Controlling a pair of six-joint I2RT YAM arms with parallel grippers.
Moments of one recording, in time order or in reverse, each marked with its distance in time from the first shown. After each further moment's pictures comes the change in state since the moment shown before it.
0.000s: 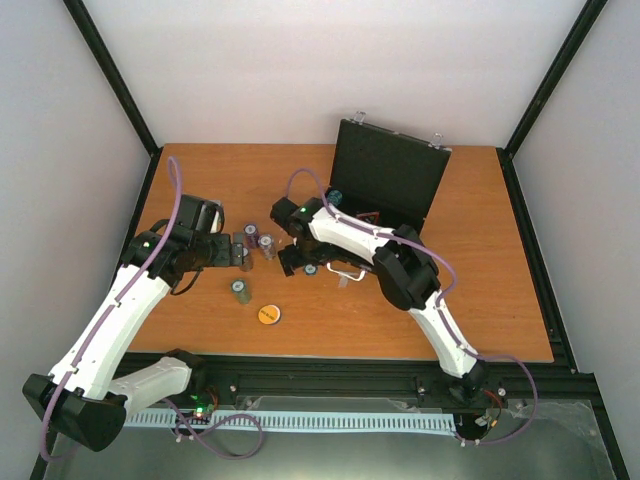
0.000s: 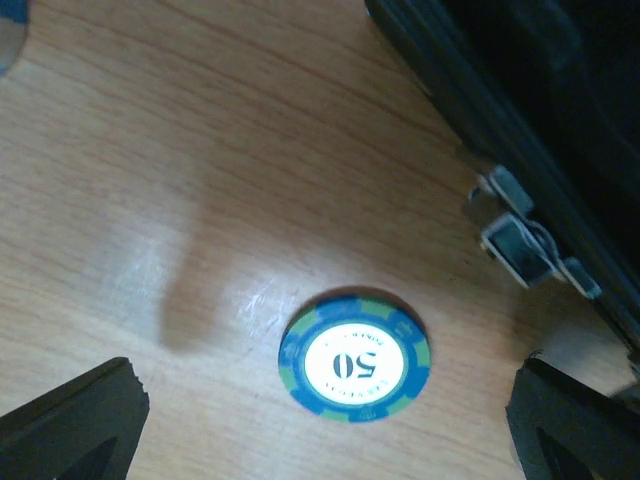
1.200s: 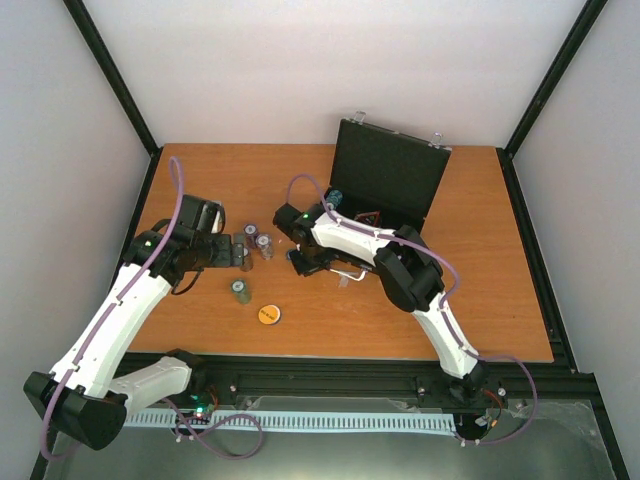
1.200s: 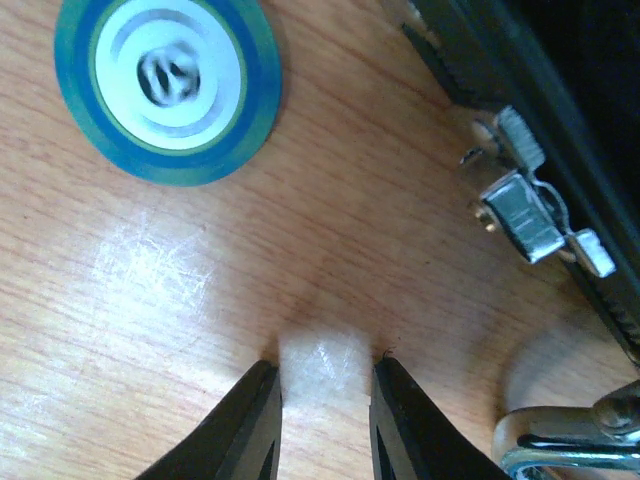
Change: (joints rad) left arm 0.000 0.007 -0.005 0.000 0.000 -0.001; right arm 0.009 -0.026 -0.111 0.071 0.033 -0.058
